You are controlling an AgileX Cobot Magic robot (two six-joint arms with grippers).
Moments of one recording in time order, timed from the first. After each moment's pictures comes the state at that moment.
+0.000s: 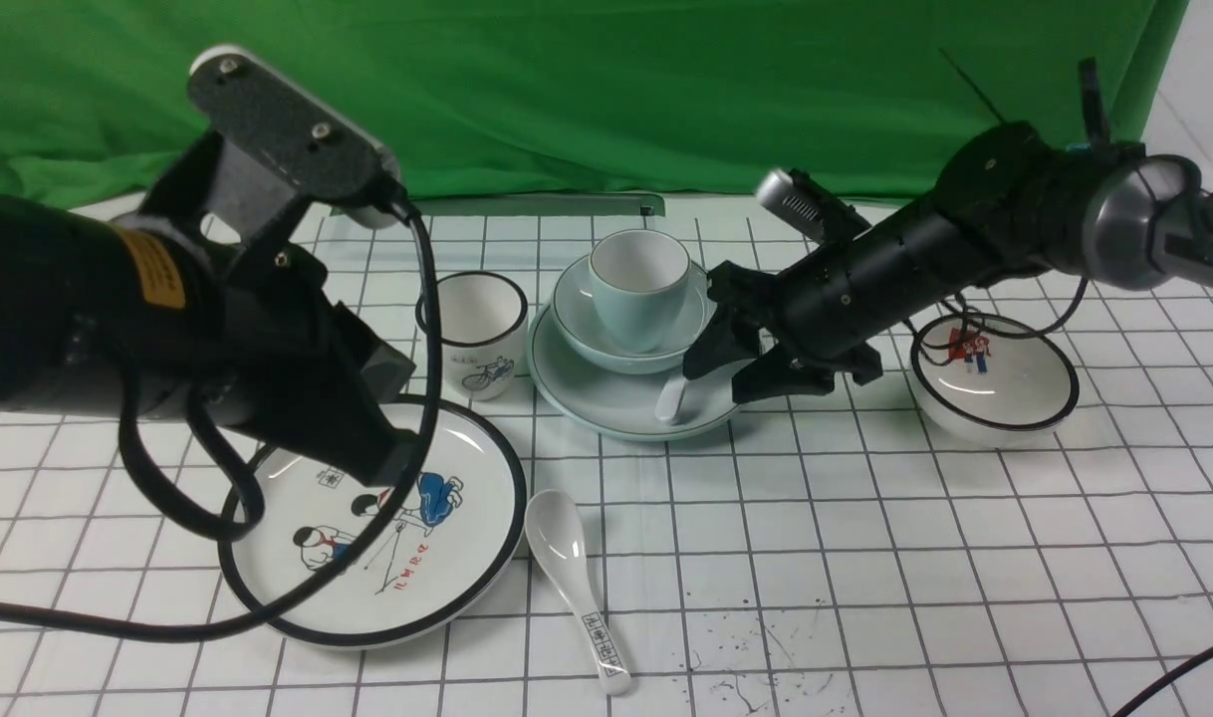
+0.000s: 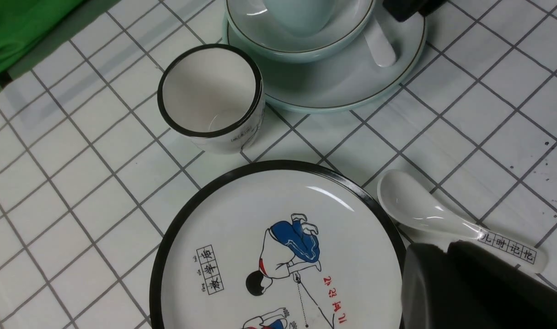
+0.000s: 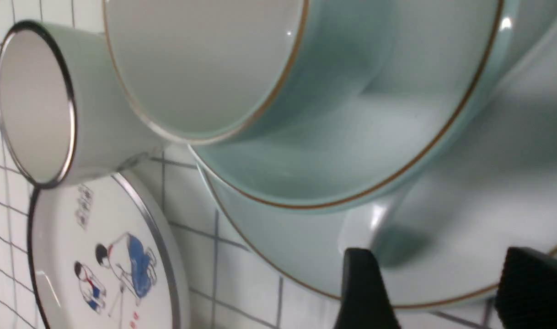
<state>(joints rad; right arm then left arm) 0.26 2.16 -1.65 0.86 0.81 -0.26 -0.44 1.17 -0.99 -0.08 0.66 0.31</state>
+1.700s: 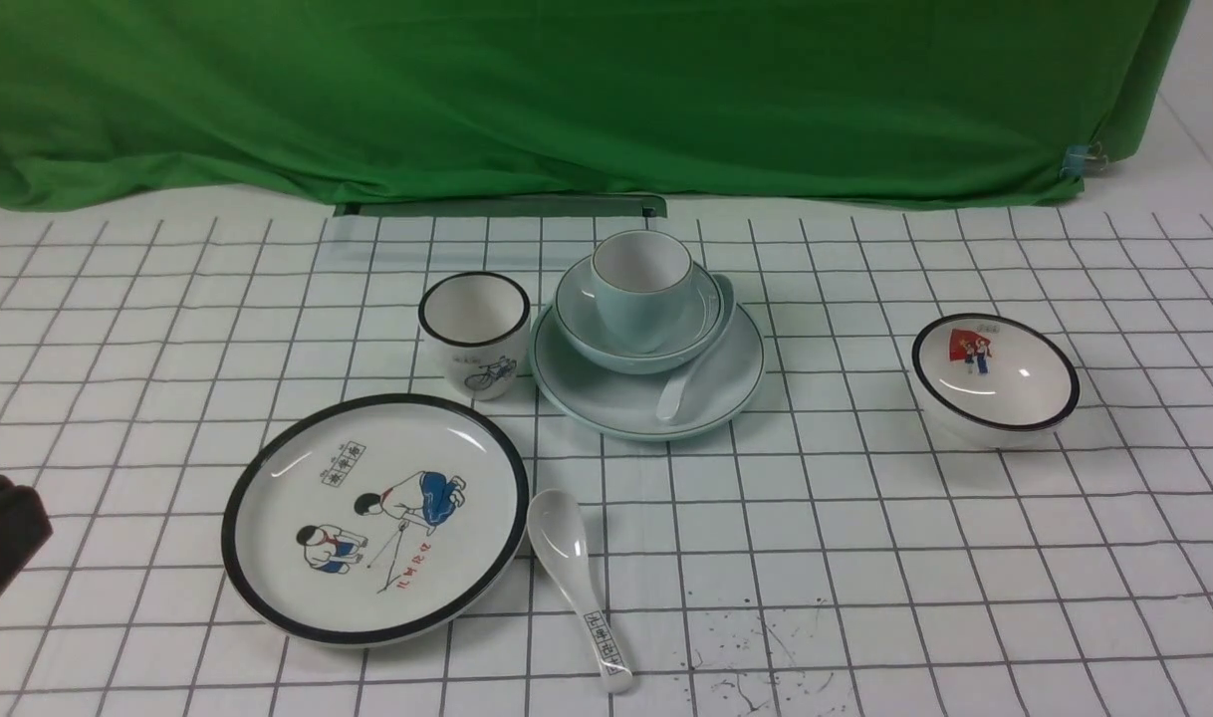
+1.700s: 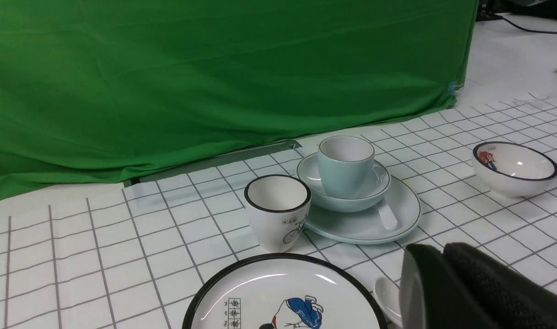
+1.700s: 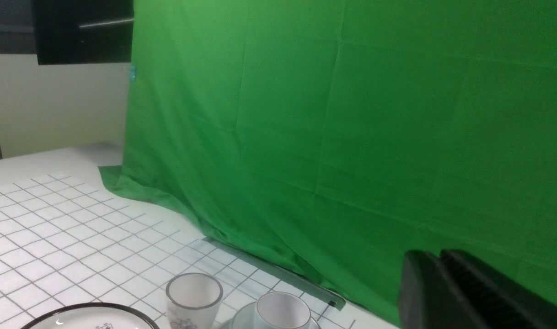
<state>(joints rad) 0.53 0.59 -0.73 0.29 0.09 -0.42 -0.44 0.21 -0.43 0.13 0.41 -0.12</state>
